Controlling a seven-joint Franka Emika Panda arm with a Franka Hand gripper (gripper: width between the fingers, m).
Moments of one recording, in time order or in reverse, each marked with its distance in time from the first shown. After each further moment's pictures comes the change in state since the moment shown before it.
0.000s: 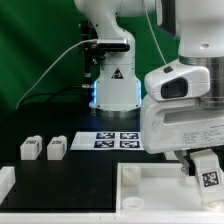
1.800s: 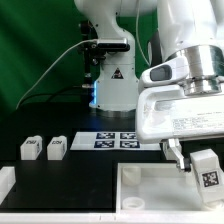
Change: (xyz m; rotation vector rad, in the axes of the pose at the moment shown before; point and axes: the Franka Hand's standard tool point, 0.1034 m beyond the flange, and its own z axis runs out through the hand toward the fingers) arm -0.007 0.005 -0.004 -0.047 0.650 -0.047
